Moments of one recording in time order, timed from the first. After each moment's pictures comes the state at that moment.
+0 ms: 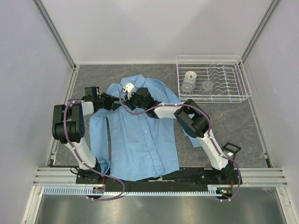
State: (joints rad) left arm 0.08 1.84 0.92 0.09 0.60 -1.25; right arm 0.80 2.37 1.61 0.48 -0.23 -0.08
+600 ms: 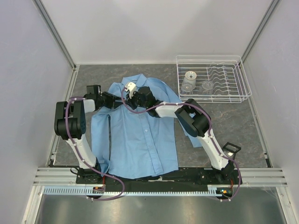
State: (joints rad) left arm 0.07 1.91 0.98 0.09 0.60 -1.23; right arm 0.79 2.37 1.60 0.49 -0.26 -0.07
